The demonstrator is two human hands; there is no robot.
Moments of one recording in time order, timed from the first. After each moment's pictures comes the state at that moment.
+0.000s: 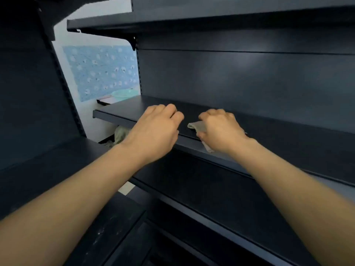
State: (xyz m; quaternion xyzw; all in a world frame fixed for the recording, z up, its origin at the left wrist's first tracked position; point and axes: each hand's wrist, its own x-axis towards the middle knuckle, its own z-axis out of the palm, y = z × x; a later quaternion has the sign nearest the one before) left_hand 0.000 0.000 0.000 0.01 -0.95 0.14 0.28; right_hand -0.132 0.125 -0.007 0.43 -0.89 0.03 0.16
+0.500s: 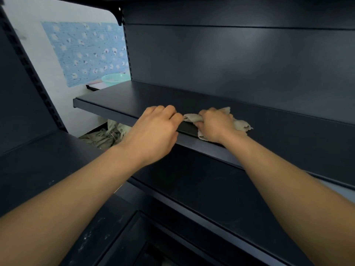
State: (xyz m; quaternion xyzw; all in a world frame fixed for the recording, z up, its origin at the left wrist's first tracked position) left_hand -0.054 -0.024 -0.034 0.00 -0.96 0.12 0.25; right_hand -0.215 0.079 -0.053 0.36 -0.93 0.06 0.06
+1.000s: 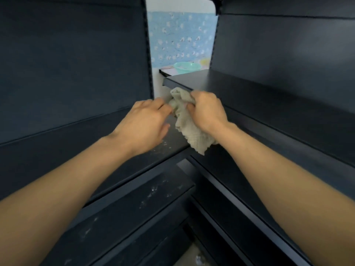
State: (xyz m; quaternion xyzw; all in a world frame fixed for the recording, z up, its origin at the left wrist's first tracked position) left_hand 0.135 -0.093 -0.038 0.24 -0.95 0.07 0.19; right_hand -0.034 -0.046 -0.038 0.57 -0.78 0.24 0.08
